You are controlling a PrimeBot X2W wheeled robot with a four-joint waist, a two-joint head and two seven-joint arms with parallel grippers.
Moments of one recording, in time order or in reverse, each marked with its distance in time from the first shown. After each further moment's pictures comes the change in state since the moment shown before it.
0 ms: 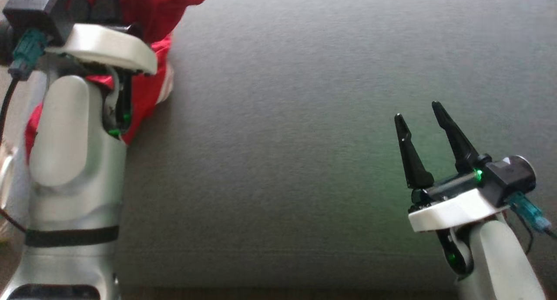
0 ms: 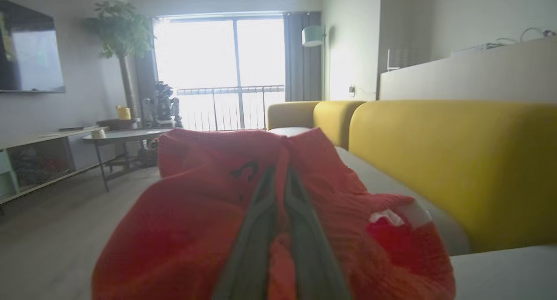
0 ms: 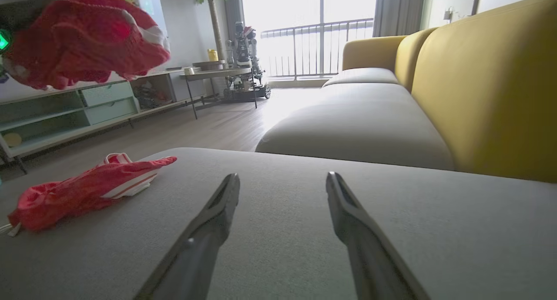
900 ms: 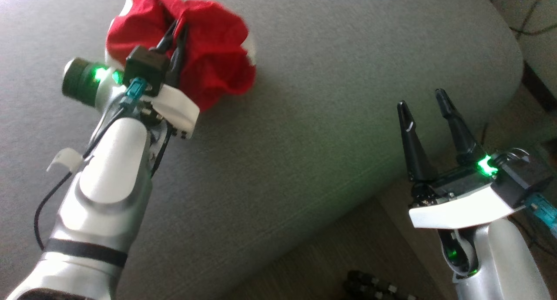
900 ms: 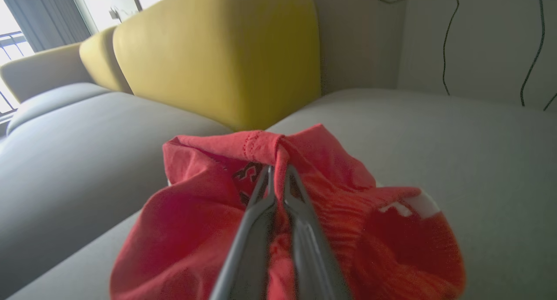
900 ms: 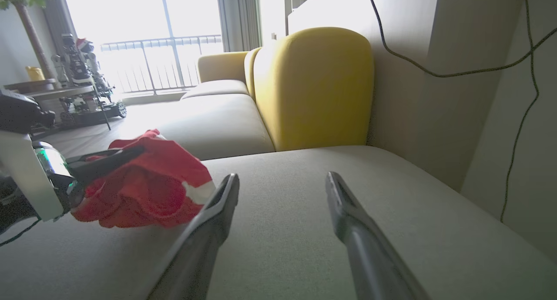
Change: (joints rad) left arm 0.038 0.045 -0.259 0.211 0.128 -0.018 -0.027; right arm 0.008 0.002 0.027 -0.100 0.110 0.000 0.000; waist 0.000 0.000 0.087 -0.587
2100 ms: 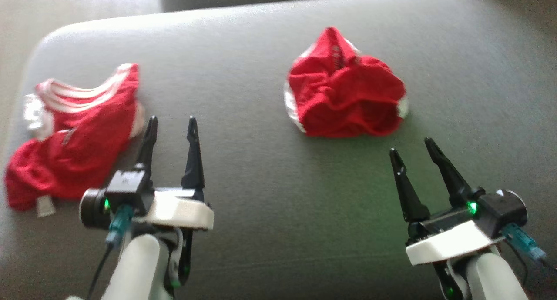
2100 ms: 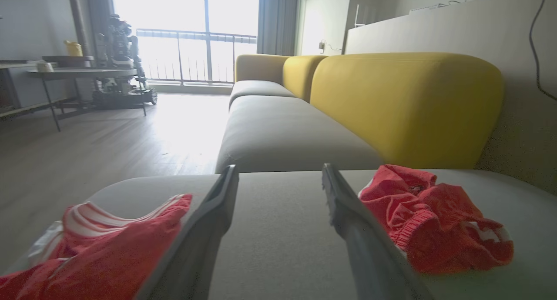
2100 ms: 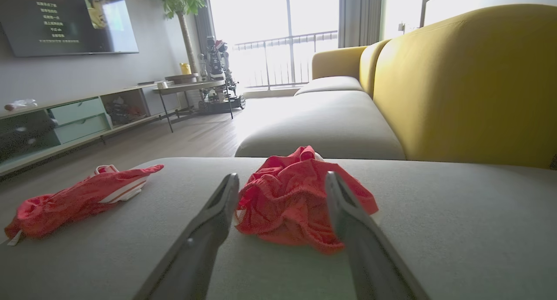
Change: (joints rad) left arm 0.536 -0.094 0.099 -0.476 -0.165 0.178 -0.021; right arm 0.107 0.003 0.001 0.064 -0.072 0.000 0.000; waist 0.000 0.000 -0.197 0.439
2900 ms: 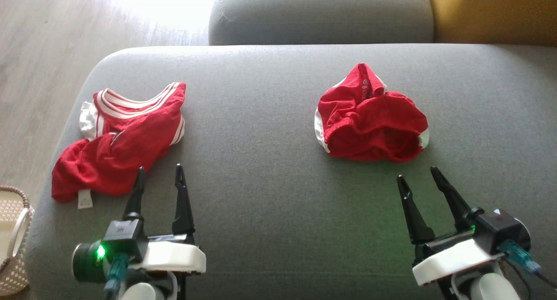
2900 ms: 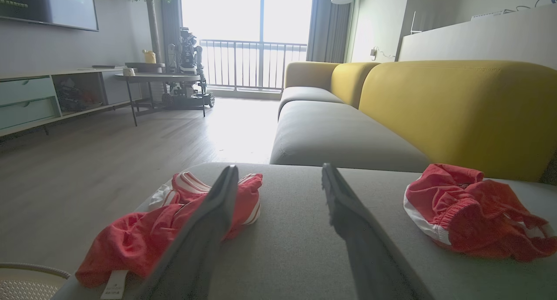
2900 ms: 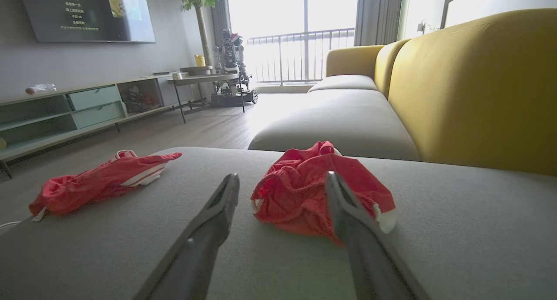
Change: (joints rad) left arm 0.234 0.002 0.038 -0.114 0.042 0.071 0.000; right arm 0.077 0.001 -0.050 0.082 -0.026 0.000 0.000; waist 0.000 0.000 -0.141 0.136
